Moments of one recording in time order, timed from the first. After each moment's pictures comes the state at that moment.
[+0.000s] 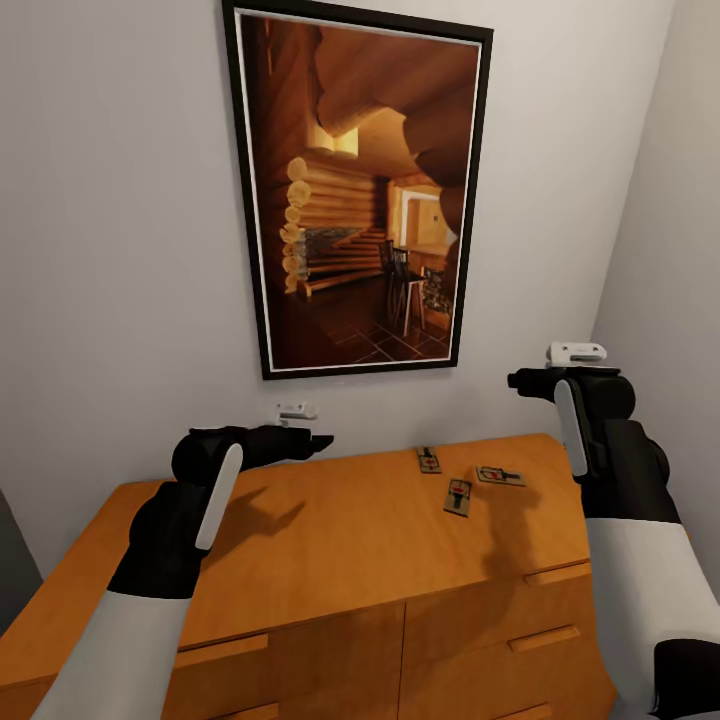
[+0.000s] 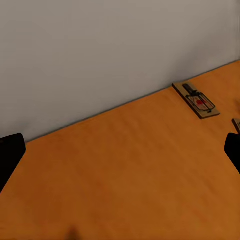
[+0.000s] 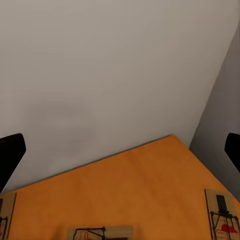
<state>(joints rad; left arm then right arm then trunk) -0.70 -0.06 -0.11 -1.46 0.11 1.04 -0.26 -0.92 -0.10 -0.07 -1.39 -0.01 1.04 -0.13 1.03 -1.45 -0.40</state>
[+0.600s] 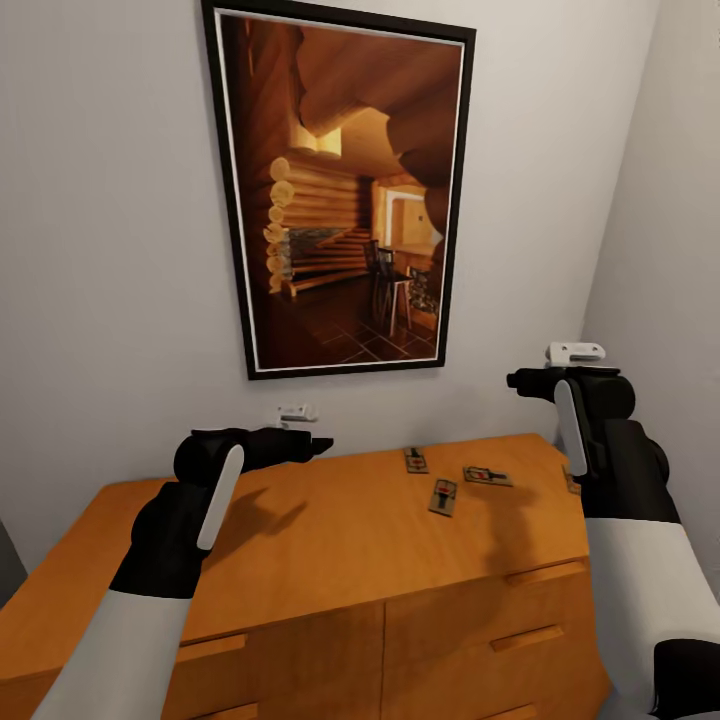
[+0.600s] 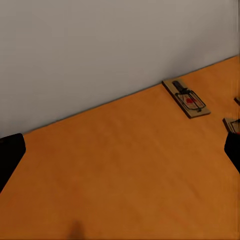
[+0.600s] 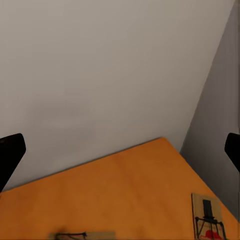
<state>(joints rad) -0.70 -0.06 -0.11 -1.44 0.11 1.04 -0.26 -0.92 -0.10 -0.07 -1.39 -0.01 1.04 -0.12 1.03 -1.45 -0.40</state>
